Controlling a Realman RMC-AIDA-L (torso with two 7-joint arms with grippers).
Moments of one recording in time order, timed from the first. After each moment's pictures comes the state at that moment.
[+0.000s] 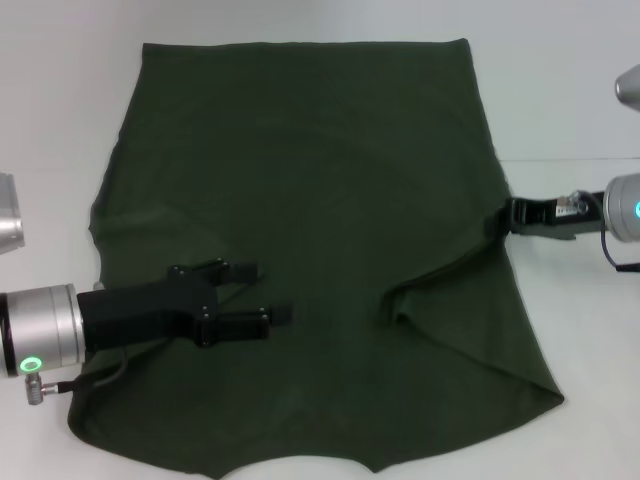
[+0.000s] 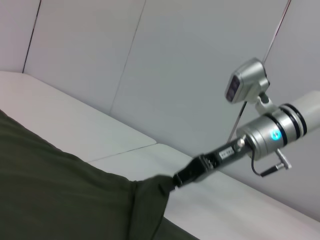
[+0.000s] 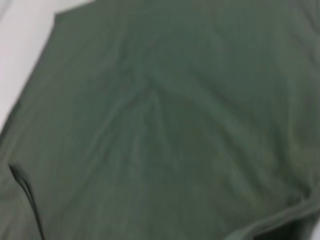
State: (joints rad) left arm -0.63 -2.08 0.47 0.51 2.10 1.56 -1.39; right arm 0.86 1.95 -0.72 -0.43 -2.35 -0.96 2.41
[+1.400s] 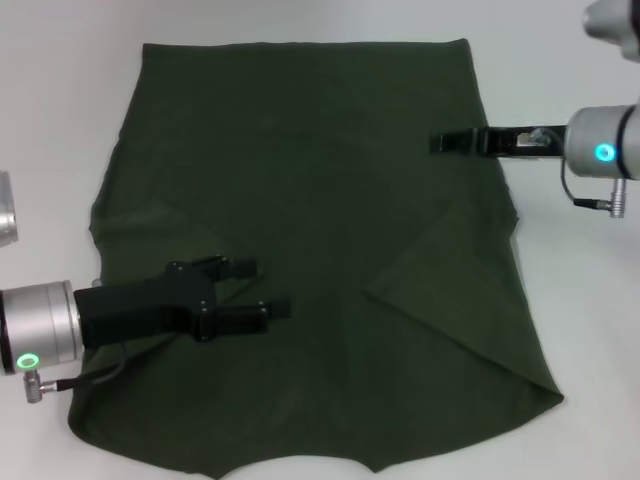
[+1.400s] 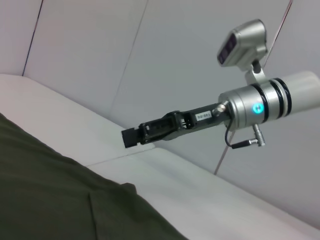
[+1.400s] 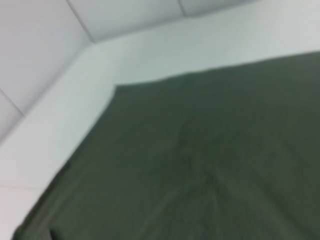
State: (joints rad) left arm -0.63 -2.07 0.46 0.51 2.09 1.57 -1.41; right arm 0.92 1.99 -0.73 -0.46 -2.17 -0.86 2.16
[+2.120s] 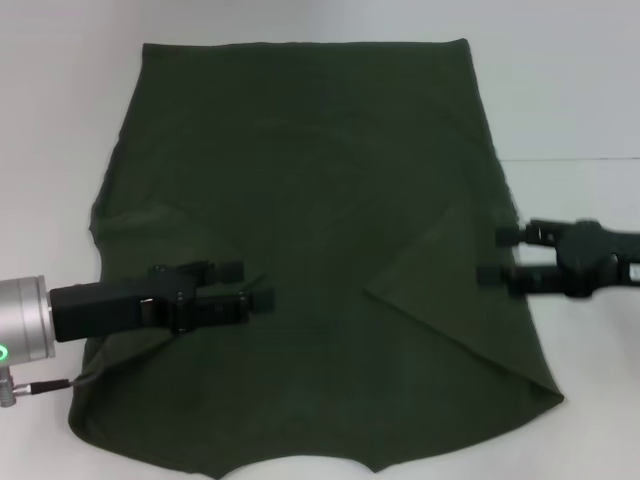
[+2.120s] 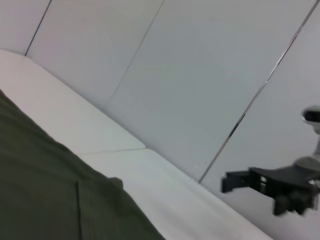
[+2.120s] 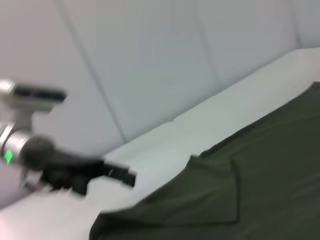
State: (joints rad) left arm -0.62 -2.05 0.46 0.55 2.09 1.65 -1.61; right arm 0.60 1.92 -0.73 -0.58 -1.90 -1.58 1.58
